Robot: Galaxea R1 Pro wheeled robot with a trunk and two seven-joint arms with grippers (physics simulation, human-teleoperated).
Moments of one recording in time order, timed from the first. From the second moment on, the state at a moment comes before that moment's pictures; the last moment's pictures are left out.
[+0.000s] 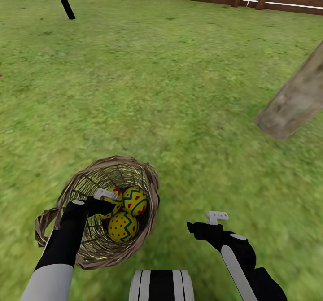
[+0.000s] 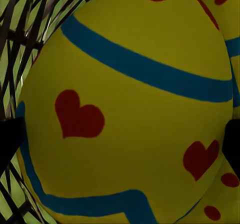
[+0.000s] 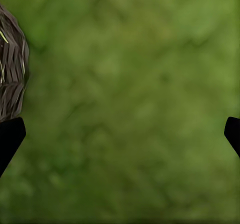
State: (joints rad) left arm -0.56 -0.07 0.26 -1.22 -0.72 0.63 -0.61; right arm -0.23 -0.03 0.22 -1.58 -0.44 0.79 -0.25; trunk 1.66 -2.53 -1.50
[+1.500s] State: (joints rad) left arm -0.56 -0.07 0.26 -1.17 -0.71 0.64 -0.61; right arm -0.23 -0.03 0.22 -1.58 -0.44 0.79 -0.25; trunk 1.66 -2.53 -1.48
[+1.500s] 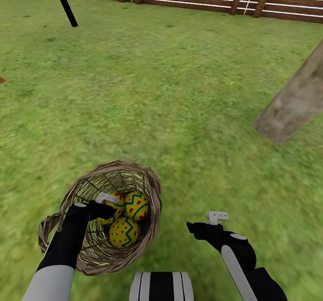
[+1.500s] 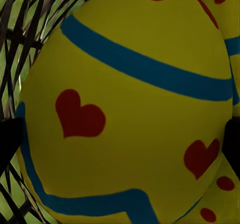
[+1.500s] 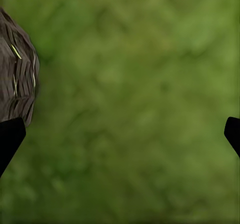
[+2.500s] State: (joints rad) left arm -0.56 -0.07 0.27 -1.16 -0.71 0.65 -0.61; right arm -0.23 -0.03 0.22 -1.58 -0.44 0.79 -0.25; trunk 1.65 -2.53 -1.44
